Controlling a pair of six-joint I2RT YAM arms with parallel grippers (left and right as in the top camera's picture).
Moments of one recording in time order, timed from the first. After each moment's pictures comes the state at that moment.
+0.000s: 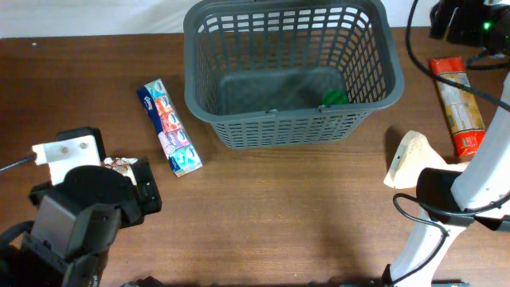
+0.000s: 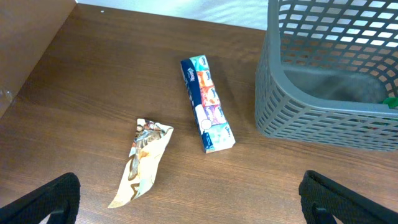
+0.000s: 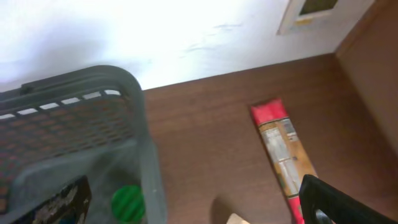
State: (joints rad) left arm -0.61 1.09 1.91 -1.69 -0.57 -0.60; right arm -0.16 2.13 3.13 -1.69 0.00 0.07
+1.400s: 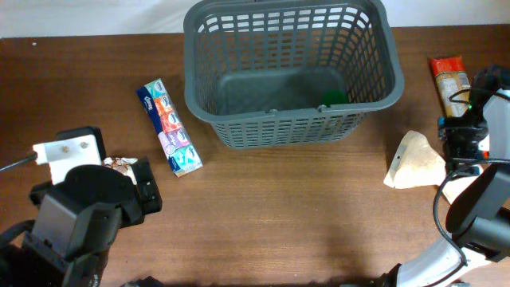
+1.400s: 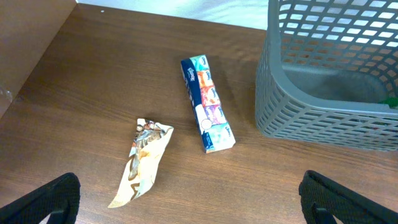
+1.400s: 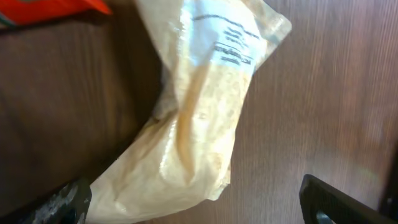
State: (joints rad) left arm -0.60 1.09 1.91 -1.69 -0.57 -0.60; right arm -0.44 1.93 1.61 -1.34 0.11 1.28
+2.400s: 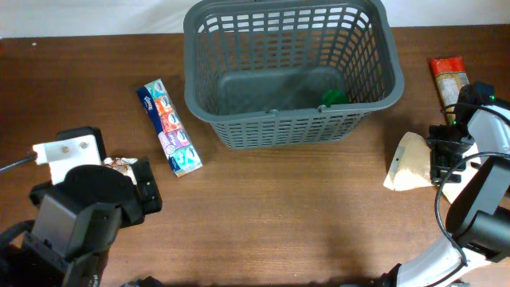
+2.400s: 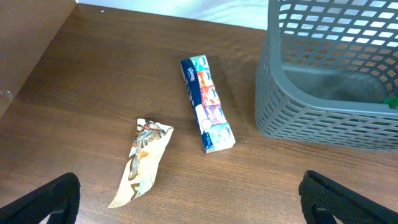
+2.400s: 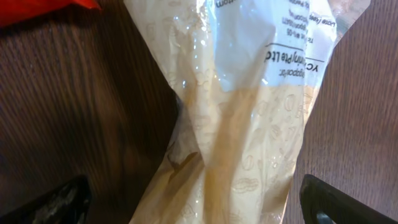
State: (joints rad) left arm -0.60 1.09 1.91 -1.69 -0.57 -0.60; right arm -0.44 1.93 1.39 -1.05 0.09 1.35
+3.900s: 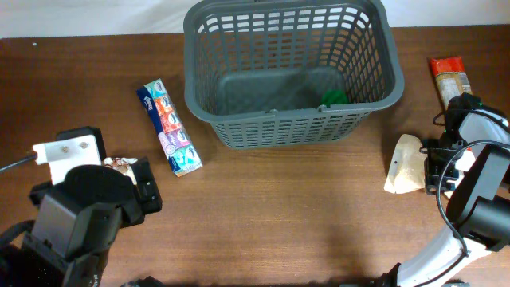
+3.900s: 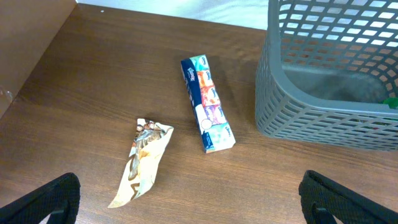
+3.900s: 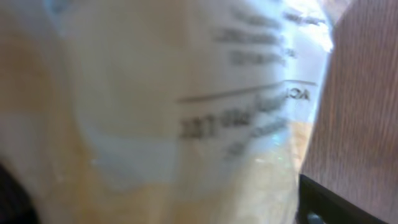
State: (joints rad) left arm -0.60 1.09 1.91 -1.69 -0.57 -0.60; right arm -0.44 2.00 1.34 -1.03 0.14 1.36
